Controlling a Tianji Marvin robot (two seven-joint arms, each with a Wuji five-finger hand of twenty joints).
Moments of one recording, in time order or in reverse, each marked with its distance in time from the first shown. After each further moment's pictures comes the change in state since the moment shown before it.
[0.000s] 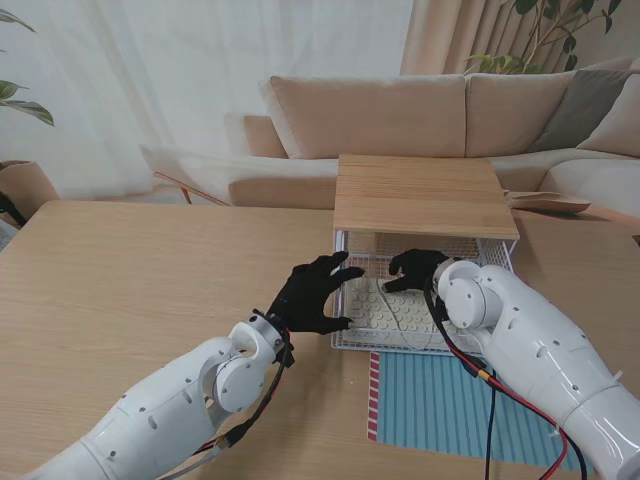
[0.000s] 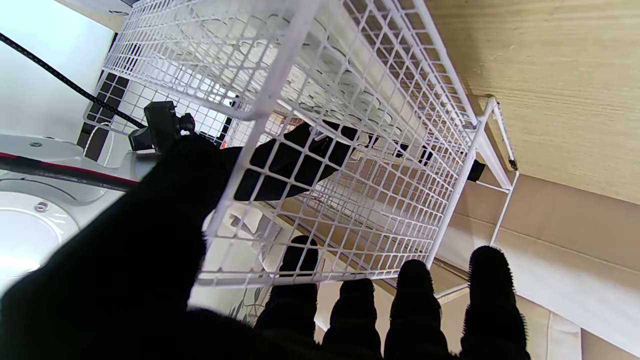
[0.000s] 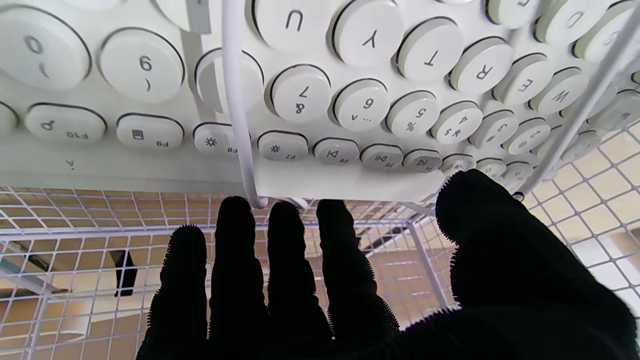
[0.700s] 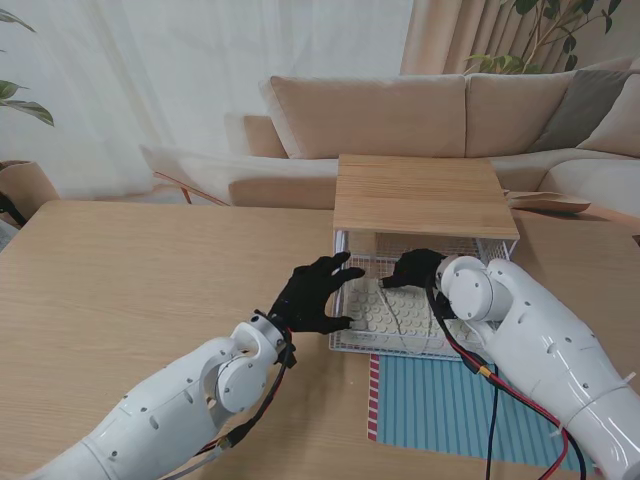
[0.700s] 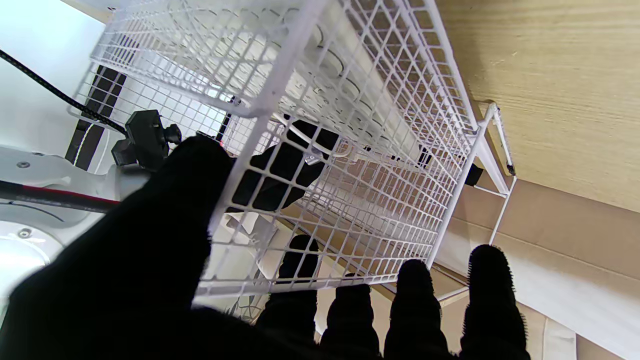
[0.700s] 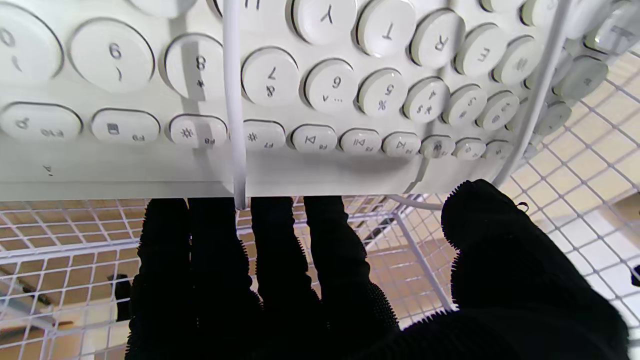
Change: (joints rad) left arm 0.001 -0.005 0.002 -0.003 -0.016 0.016 -0.010; right arm -0.016 0.008 0.048 -0.051 0.091 0.030 0.087; left_hand 0.018 0.012 -0.003 0.000 0.000 0.000 0.009 0.008 0.000 -0.036 0.001 -0.036 0.000 0.000 0.000 0.000 0.000 0.000 0.024 -0.003; right_hand -0.012 0.049 -0.073 0.000 0.264 0.064 0.024 -0.005 0.307 0.085 0.004 0.053 0.215 0.153 0.148 0.088 0.185 0.161 0.253 0.108
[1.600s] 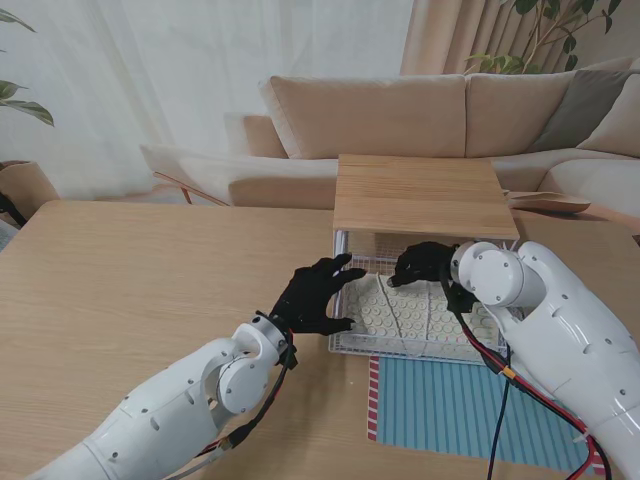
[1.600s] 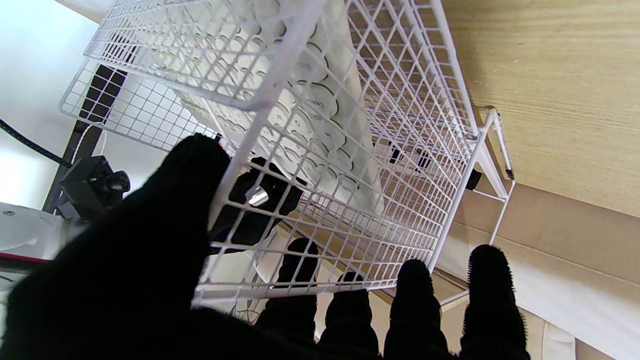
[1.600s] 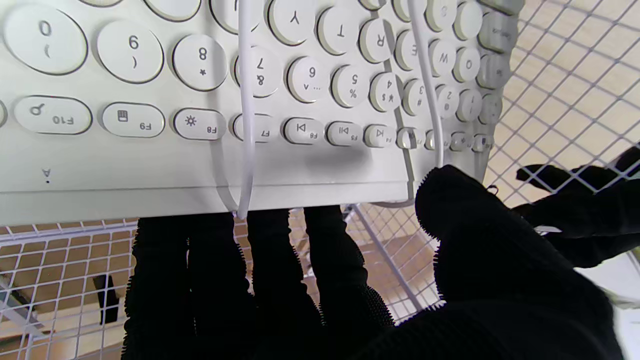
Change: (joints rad) left arm 0.003 -0.001 0.003 -0.008 -0.001 0.016 -0.010; right arm -0.063 0.051 0.143 -0.189 0.047 -0.008 0.233; left_hand -0.002 0.000 -0.001 0.000 0.000 0.000 -0.046 -0.020 0.000 -0.017 0.002 0.027 0.000 0.000 0.000 0.000 0.000 0.000 0.001 -0.009; right_hand 0.067 -0.085 0.123 0.000 -0.090 0.000 0.003 0.052 -0.117 0.027 0.112 0.176 -0.032 0.005 0.012 0.080 0.011 0.011 0.086 0.015
